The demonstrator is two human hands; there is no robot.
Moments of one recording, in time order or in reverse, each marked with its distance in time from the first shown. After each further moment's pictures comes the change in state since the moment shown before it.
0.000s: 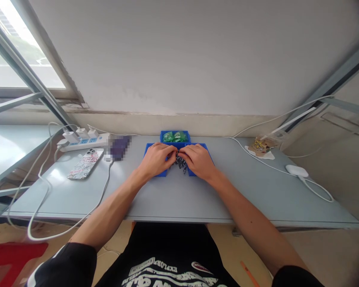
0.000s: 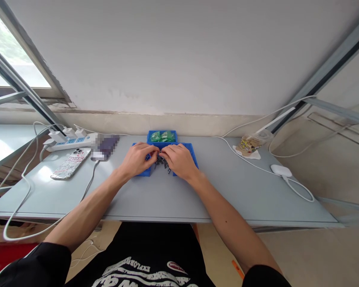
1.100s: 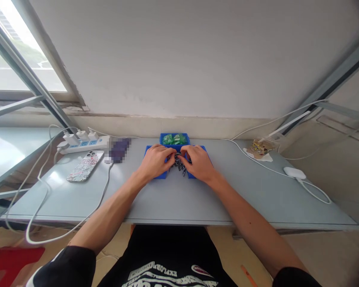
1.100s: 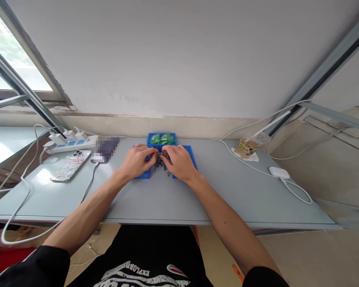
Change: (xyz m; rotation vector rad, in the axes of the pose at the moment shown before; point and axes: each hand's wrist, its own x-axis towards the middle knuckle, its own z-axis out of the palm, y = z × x) left_hand -0.001 -0.002 0.001 0.039 0.023 0.005; right_hand 0.001 0.001 0.000 0.068 0.082 0.012
